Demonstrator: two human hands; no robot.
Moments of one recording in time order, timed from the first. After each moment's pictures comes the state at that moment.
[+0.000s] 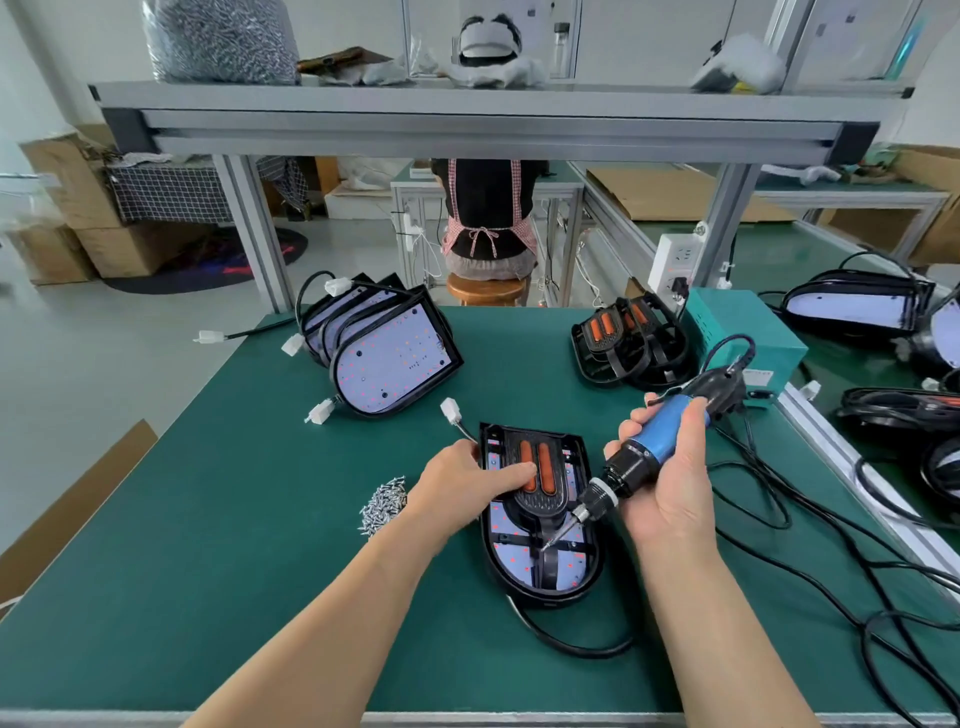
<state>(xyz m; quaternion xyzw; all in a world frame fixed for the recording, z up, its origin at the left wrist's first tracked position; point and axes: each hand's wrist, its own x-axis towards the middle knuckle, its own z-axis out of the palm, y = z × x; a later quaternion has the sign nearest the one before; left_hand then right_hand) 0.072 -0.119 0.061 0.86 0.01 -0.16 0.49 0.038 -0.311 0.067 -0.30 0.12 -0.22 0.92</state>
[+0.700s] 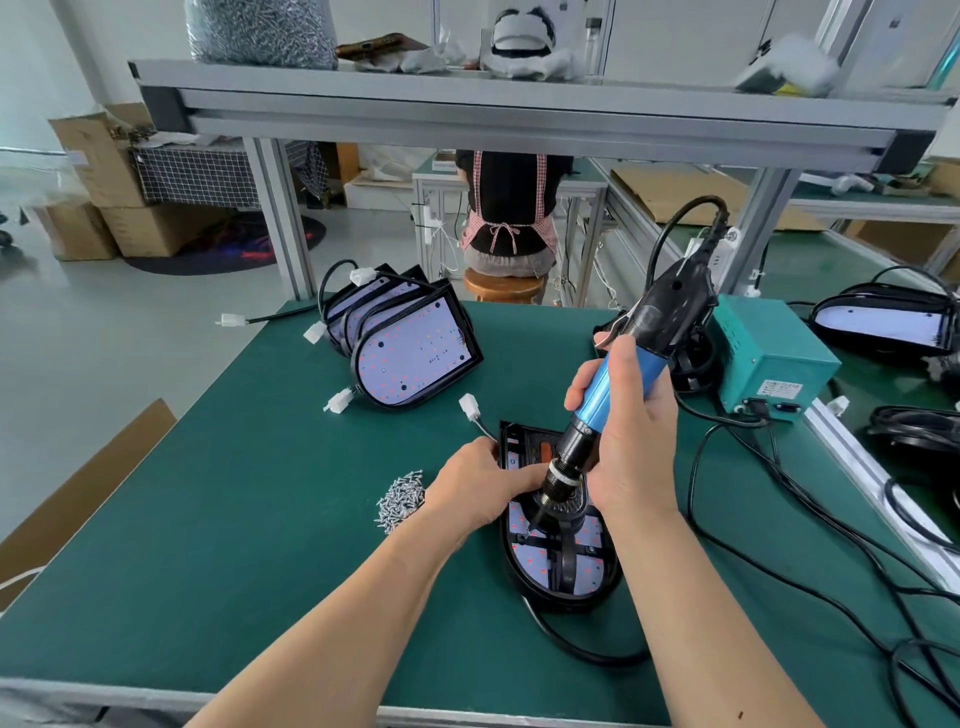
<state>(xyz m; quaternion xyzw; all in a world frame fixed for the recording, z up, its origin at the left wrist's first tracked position) 0.069 -0.121 0.064 0.86 0.00 -0.14 0.49 0.041 -0.241 0.129 -0.52 0.00 -0.29 0.81</state>
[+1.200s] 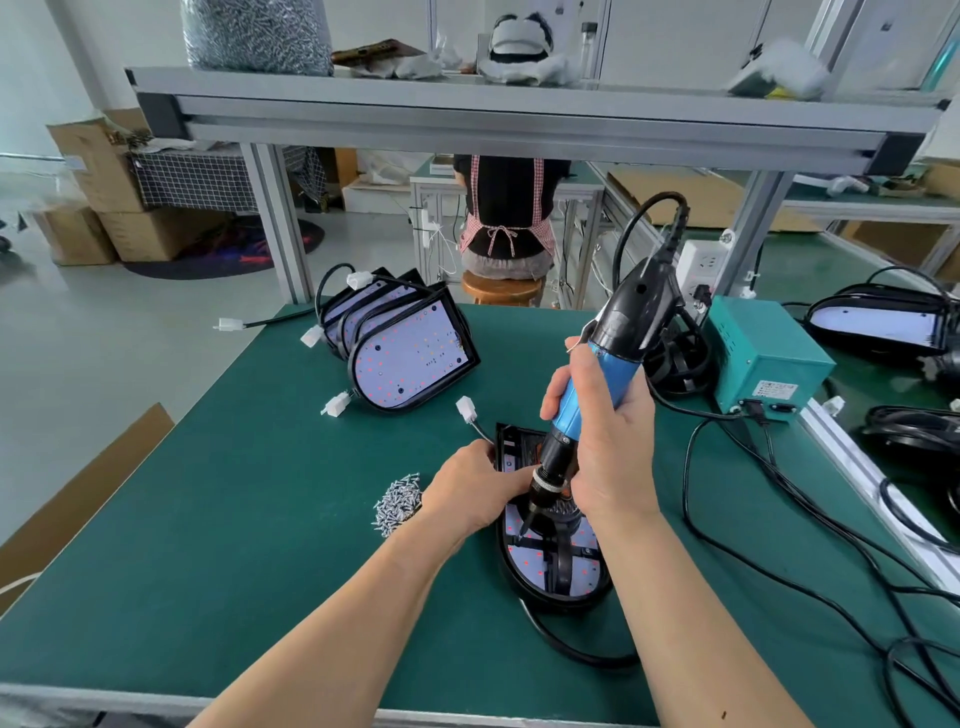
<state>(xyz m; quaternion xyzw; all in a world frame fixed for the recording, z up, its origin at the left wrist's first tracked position) 0.066 -0.122 0.069 0.87 0.00 -0.13 0.47 0.040 -0.235 0.126 -0.54 -0.05 -0.26 0.80</state>
